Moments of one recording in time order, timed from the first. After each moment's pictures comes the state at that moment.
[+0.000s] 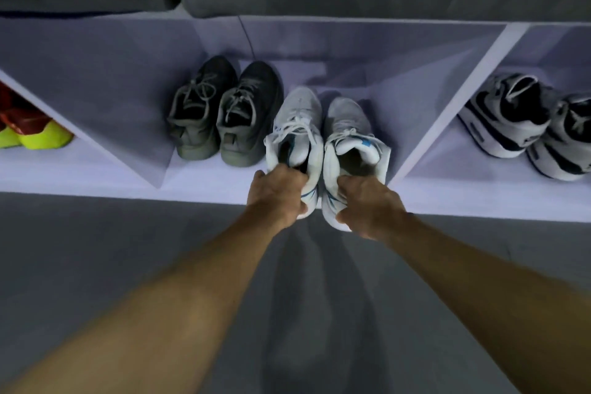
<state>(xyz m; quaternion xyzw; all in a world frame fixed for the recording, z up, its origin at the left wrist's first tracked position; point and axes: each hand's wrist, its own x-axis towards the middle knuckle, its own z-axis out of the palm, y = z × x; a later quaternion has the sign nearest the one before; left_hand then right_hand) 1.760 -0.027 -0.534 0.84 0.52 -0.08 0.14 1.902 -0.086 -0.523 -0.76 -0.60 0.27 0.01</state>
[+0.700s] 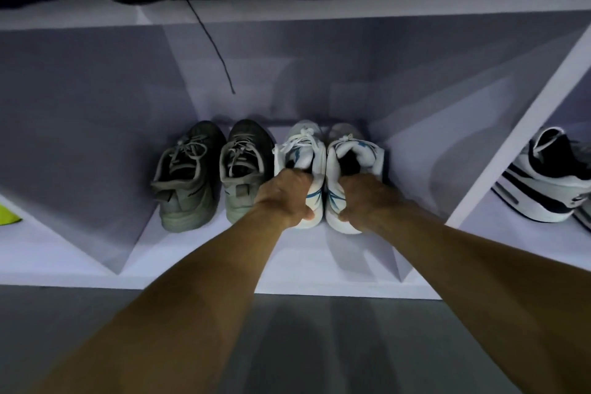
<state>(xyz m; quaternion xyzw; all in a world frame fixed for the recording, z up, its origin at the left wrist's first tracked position) 1.806 0.097 -0.573 0.86 0.49 -0.01 0.12 1.941 0.049 -0.580 -0.78 -0.62 0.11 -0.01</state>
